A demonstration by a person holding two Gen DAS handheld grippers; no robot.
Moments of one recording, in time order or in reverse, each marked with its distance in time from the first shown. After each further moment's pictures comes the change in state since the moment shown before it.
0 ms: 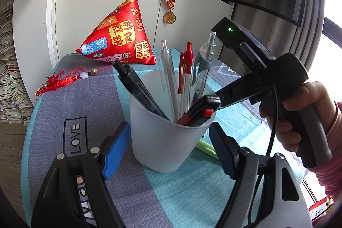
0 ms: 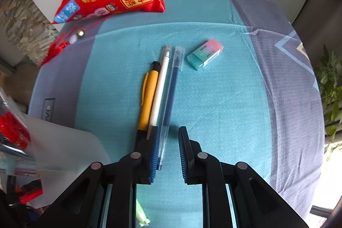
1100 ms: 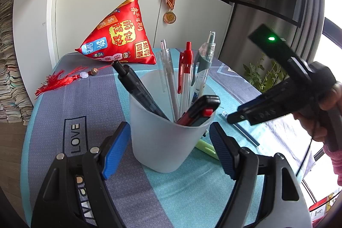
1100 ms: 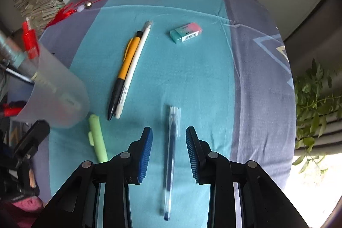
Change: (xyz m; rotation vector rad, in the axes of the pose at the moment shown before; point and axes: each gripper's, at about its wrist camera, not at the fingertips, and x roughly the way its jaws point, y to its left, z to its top) left arm 0.000 0.001 0.001 -0.004 0.003 -0.002; right arm -0.031 -0.023 -0.038 -0.166 0.052 -0.078
